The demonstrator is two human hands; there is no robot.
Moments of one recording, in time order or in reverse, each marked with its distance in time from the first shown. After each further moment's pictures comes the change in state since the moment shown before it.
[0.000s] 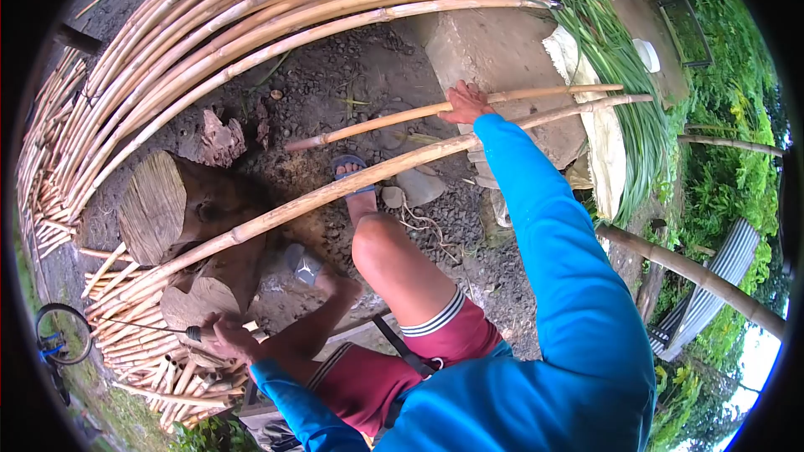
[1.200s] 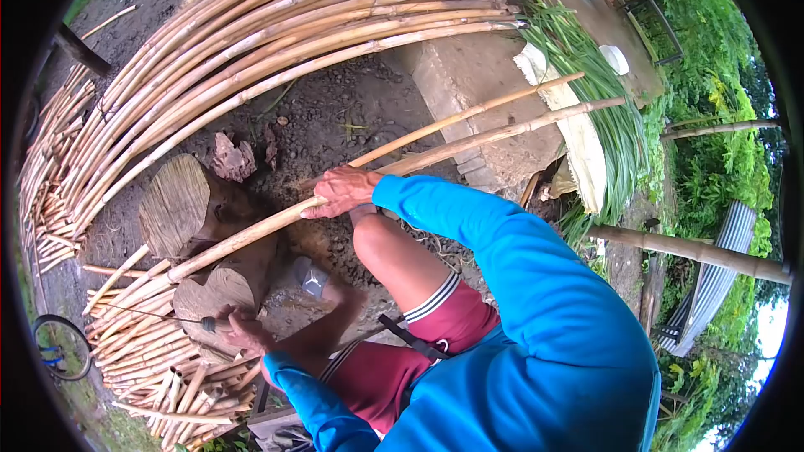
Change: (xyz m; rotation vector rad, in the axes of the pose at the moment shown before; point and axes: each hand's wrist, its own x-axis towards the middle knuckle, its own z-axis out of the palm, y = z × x) left_hand -0.001 -0.003 -0.006 -0.017 -0.154 0.068; right_hand -0.119 -0.264 -0.040 0.317 0.080 -0.911
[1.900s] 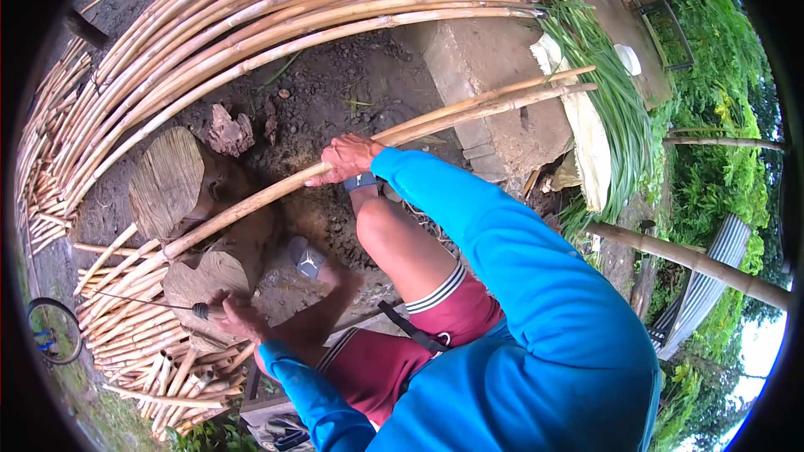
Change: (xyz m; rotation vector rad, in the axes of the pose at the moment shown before) left_hand 0.000 -0.009 -0.003 0.138 -0.022 0.132; right_hand 0.021 0.030 0.010 -0.126 -0.103 0.213
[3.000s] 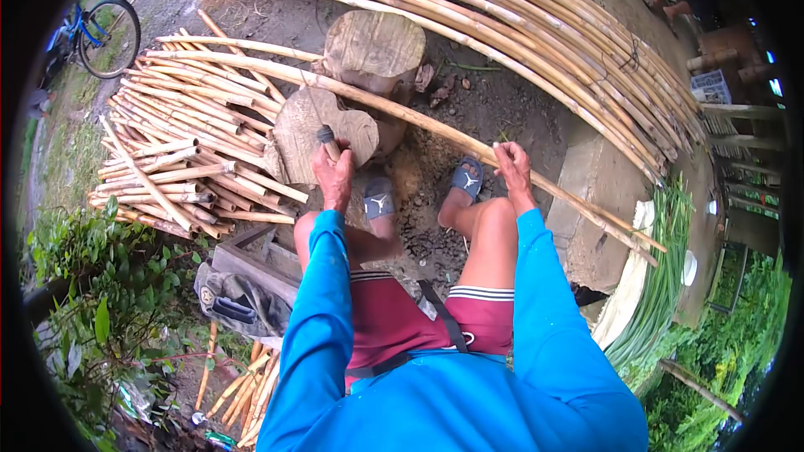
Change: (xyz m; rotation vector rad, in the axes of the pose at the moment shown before) left_hand 0.005 -0.008 -0.006 -0.180 -0.051 -0.118; right_hand -0.044 -0.049 0.010 0.907 0.505 0.228
